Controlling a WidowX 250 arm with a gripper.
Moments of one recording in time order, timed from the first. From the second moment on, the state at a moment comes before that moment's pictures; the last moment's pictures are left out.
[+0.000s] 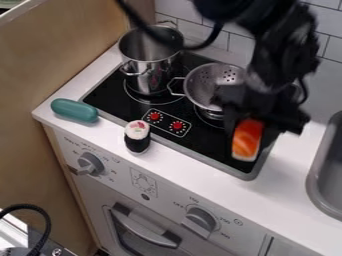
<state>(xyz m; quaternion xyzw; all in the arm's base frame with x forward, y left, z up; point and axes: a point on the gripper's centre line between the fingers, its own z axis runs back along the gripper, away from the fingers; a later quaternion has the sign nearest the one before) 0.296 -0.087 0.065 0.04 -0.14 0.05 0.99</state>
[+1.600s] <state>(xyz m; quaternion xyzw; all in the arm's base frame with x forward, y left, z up) 0.361 -0.021 0.063 0.05 -0.17 -0.03 0.98</state>
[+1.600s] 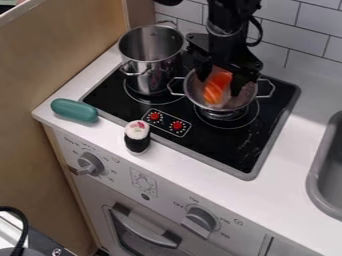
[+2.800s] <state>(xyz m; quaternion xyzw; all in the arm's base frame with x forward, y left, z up) 0.296 -0.022 0.132 0.05 -0.04 -0.01 1.00</state>
